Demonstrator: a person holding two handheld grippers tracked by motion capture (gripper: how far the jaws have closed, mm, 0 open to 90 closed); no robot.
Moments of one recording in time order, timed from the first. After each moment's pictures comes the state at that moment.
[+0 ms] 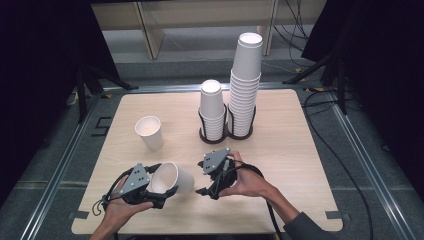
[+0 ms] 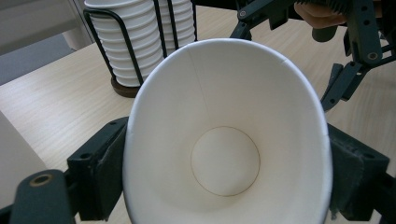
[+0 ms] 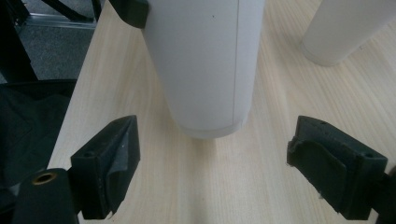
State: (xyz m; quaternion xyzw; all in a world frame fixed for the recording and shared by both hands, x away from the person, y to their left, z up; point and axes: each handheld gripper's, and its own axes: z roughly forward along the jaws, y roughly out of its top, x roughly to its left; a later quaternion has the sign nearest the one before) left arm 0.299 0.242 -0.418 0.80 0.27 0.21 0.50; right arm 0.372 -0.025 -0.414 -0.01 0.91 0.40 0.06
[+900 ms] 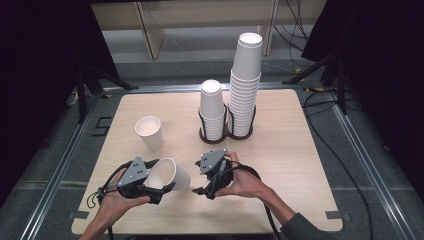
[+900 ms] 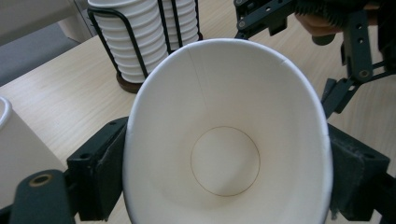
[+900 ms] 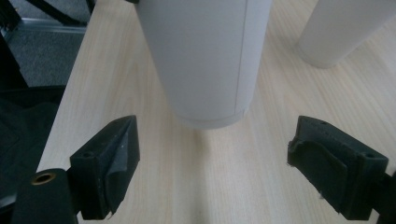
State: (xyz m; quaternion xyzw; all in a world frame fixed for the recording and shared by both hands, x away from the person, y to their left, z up) left arm 0.308 0.242 -0.396 0.82 0.26 0.20 0.47; right arm 0.374 -0.017 -0.418 0.01 0.91 0.41 0.07
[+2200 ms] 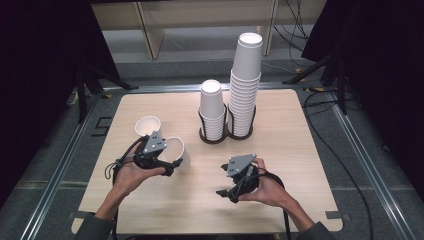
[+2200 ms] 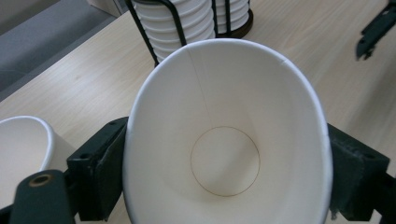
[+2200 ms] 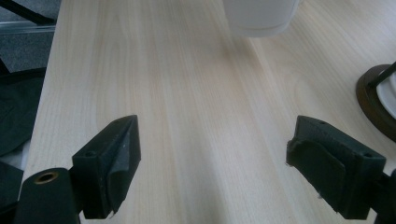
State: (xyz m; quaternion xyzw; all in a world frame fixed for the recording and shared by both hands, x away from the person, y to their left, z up) left arm 0.382 0.219 -0.387 0.85 0.29 0.23 0.37; right arm 0.364 -0.085 -0.436 0.08 0.91 0.40 0.08
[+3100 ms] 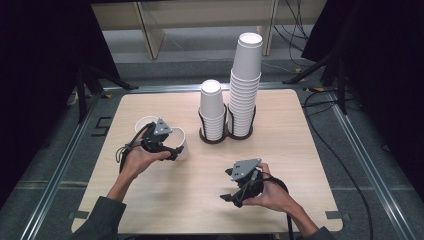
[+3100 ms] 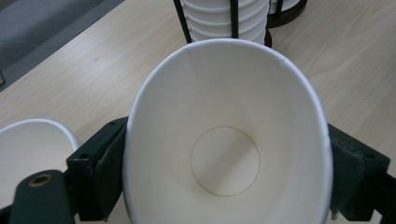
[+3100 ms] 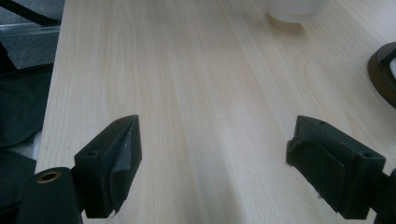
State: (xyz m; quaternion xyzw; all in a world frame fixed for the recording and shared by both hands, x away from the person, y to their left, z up) left arm 0.433 0.213 -0.395 0.86 0.33 0.23 0.32; right arm 0.356 -0.096 -0.445 0.09 0.91 0.40 0.07
